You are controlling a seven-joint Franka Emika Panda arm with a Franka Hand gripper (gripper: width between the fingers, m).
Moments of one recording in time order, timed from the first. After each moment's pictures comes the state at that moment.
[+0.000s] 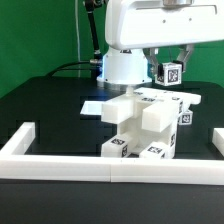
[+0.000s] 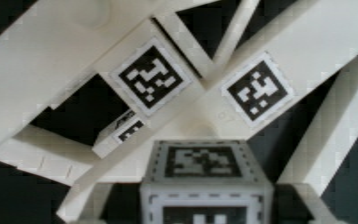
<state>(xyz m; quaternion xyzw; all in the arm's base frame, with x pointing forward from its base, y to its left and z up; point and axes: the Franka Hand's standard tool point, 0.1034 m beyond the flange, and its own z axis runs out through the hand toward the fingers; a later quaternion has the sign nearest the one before) 0.582 0.032 0.146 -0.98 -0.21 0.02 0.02</state>
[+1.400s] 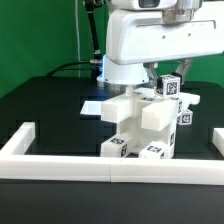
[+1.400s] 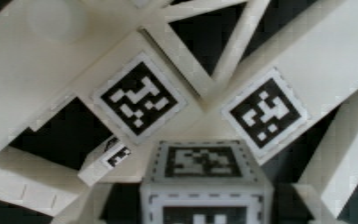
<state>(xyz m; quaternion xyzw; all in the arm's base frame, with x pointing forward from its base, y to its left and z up) 0.575 0.033 0.123 -0.98 -0.21 0.04 0.02</state>
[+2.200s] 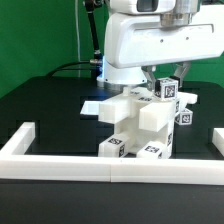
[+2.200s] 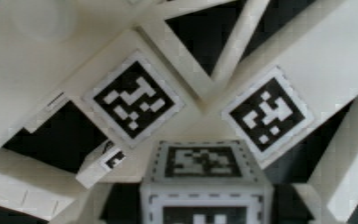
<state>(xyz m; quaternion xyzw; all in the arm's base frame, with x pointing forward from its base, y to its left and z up) 0.576 0.031 0.119 -0.98 -0.21 0.04 0.02</state>
